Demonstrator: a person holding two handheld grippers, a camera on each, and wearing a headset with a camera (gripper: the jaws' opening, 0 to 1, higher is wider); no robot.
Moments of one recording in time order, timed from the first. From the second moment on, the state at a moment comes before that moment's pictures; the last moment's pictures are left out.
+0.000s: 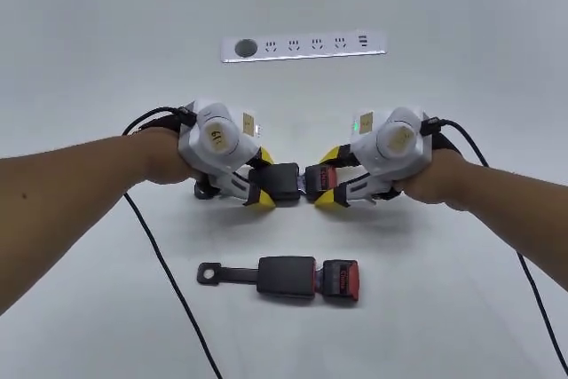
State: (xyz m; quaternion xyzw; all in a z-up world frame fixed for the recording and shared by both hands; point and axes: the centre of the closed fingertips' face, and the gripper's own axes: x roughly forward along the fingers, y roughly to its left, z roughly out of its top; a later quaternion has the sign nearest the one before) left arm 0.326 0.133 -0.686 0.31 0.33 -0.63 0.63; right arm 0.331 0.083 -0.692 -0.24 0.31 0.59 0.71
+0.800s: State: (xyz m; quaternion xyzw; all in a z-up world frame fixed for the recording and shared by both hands) left arm 0.328 0.137 -0.691 0.31 0.33 -0.63 0.63; right arm 0.330 0.083 -0.693 -0.24 0.32 0.59 0.71
